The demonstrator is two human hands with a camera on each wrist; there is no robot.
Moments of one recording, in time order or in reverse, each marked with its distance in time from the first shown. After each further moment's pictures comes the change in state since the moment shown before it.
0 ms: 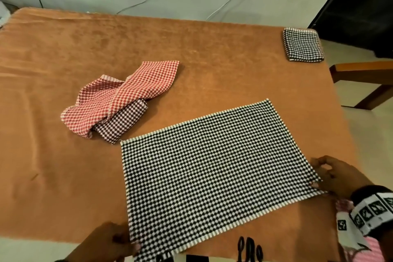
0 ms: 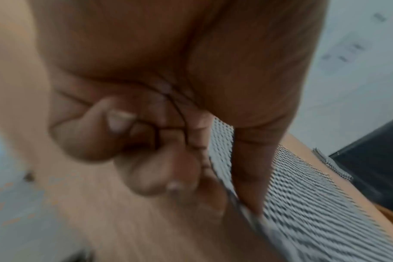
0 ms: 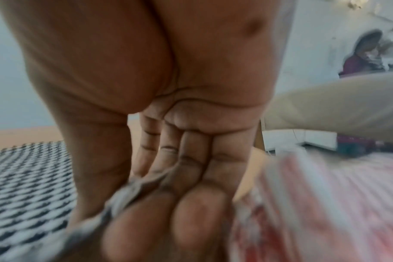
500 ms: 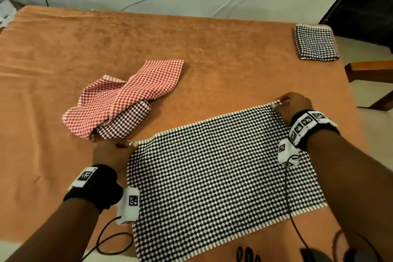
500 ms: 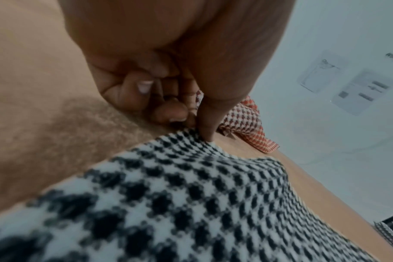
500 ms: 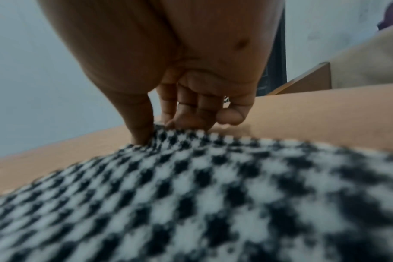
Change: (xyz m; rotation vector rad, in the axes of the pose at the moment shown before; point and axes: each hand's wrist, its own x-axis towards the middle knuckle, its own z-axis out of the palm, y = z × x) left_hand 0.113 0.051 -0.110 -0.179 0.932 -0.030; right_hand 0.114 -0.179 -0.042 0.106 0.374 -0.144
